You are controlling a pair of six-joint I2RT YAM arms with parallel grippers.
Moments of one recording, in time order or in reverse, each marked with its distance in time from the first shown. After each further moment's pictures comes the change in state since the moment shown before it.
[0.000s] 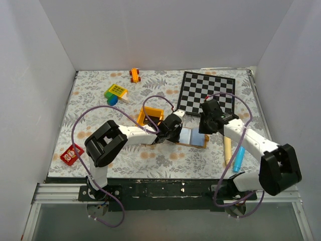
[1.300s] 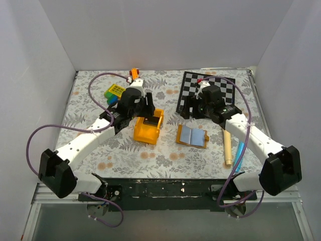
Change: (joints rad) left arm 0.256 -0.538 0.030 -0.309 -0.079 0.034; right arm 0.004 -0.077 0.134 0.187 -0.208 -0.146
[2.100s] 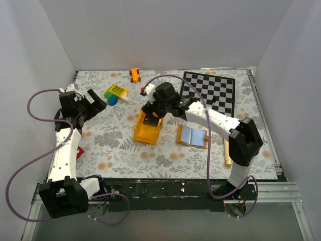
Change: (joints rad) left arm 0.848 -0.259 -0.137 -0.146 0.382 -0.070; right arm 0.330 0.460 0.470 0.023 0.000 -0.505
